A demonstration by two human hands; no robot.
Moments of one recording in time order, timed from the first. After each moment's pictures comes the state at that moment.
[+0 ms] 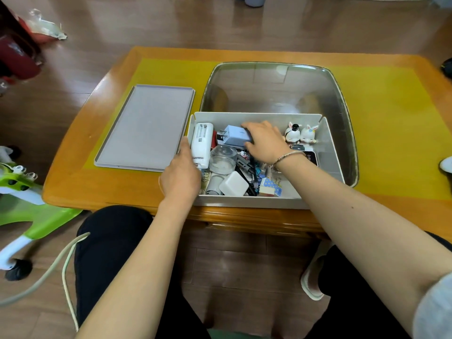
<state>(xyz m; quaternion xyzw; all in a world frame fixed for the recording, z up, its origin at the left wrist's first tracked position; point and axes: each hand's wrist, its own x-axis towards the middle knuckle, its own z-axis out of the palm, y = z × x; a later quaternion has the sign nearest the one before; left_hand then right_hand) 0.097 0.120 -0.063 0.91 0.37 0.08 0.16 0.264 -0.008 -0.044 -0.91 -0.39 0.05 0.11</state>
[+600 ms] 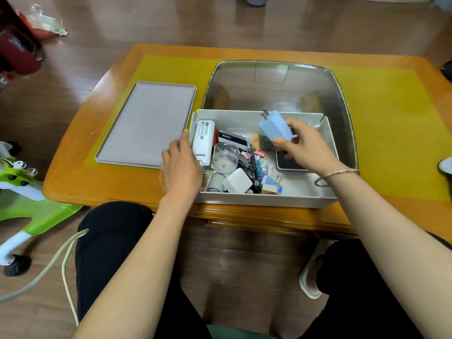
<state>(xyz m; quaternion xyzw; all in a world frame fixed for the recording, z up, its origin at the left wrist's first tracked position) 0.094 0.118 -0.059 0.90 0.35 0.16 0.20 0.251 -0.081 -0.017 -0.85 -0.29 0.12 0.42</state>
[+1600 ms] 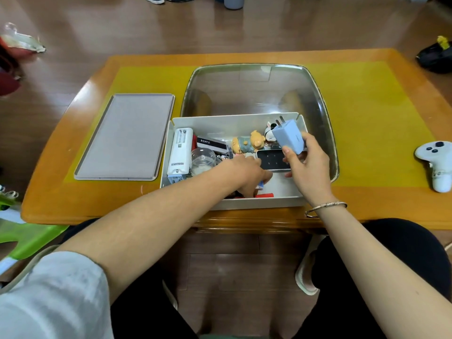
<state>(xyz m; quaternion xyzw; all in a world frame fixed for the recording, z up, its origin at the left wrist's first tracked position) 0.205 0.021 -0.046 0.95 -0.18 -0.23 -0.09 0.231 -0.132 -0.054 -0.87 -0.16 -0.05 0.47</state>
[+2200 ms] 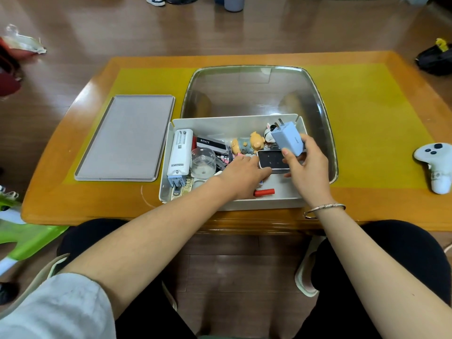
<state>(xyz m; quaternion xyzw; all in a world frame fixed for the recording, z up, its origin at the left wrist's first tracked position) 0.185 0.025 -0.061 0.98 -0.16 -0.06 -0.01 0.229 -0.133 -0.054 -0.87 -0.17 -0.06 0.47</state>
